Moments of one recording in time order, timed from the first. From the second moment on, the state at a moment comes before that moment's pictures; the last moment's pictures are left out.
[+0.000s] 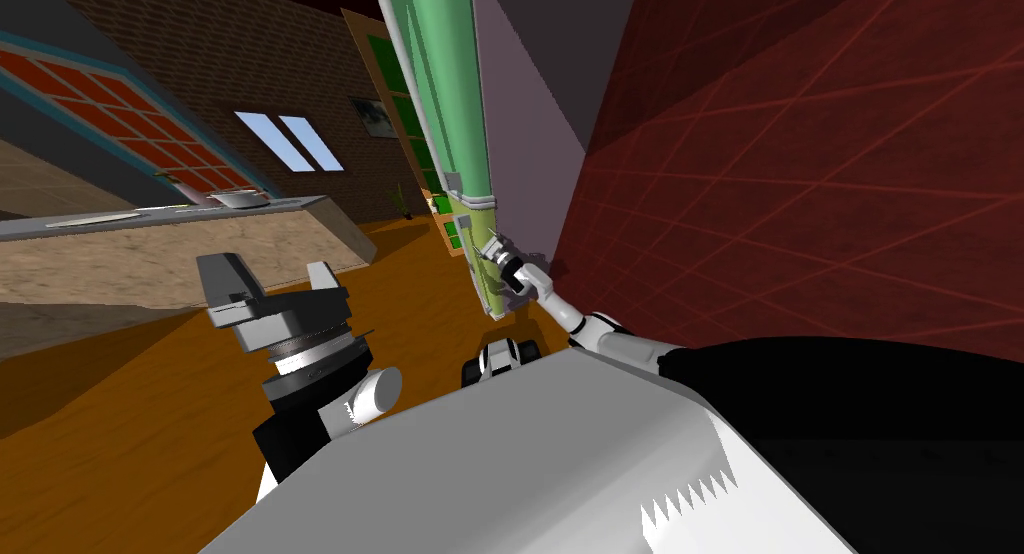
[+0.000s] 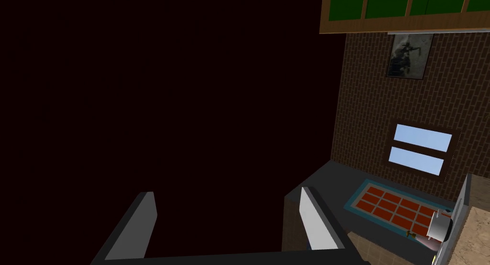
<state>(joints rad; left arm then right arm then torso) 0.47 -0.02 0.03 -2.38 0.05 -0.46 -0.09 -0.38 -0.27 0.40 -1.61 0.94 0.05 0.90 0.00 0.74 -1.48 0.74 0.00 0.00</state>
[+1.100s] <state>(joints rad) 0.47 -0.02 0.03 -2.38 0.05 -0.46 -0.09 -0.61 -0.37 0.52 -1.40 1.18 0.17 1.15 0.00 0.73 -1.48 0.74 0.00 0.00</state>
